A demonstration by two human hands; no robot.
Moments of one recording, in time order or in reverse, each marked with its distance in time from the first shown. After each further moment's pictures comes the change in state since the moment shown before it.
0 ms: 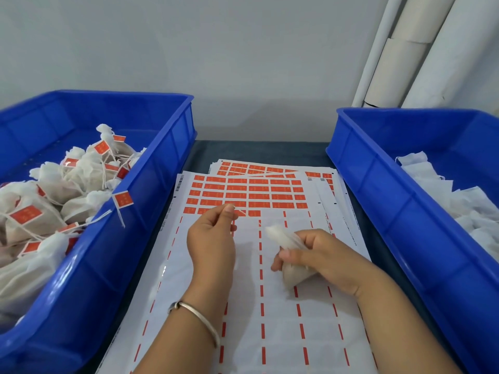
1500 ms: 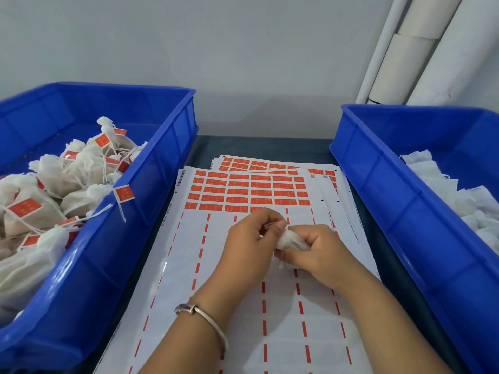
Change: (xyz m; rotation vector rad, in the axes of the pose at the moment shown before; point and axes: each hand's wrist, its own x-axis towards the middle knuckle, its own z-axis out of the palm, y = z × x) left_hand -0.016 -0.012 0.006 0.304 -0.583 0.442; right_hand 0.005 0.002 0.014 -0.029 0.163 -0.264
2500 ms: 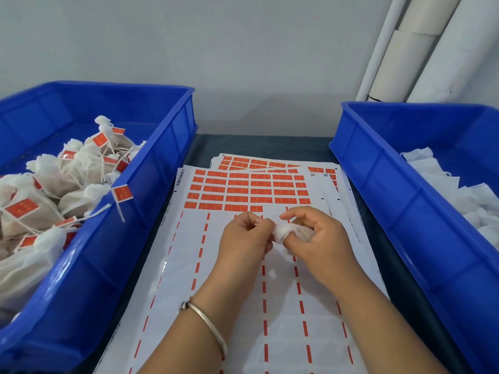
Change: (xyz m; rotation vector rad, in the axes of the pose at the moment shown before) left_hand 0.003 0.003 0.005 -0.441 0.149 -0.450; right_hand 0.001 -0.005 0.012 -0.119 0.362 -0.094
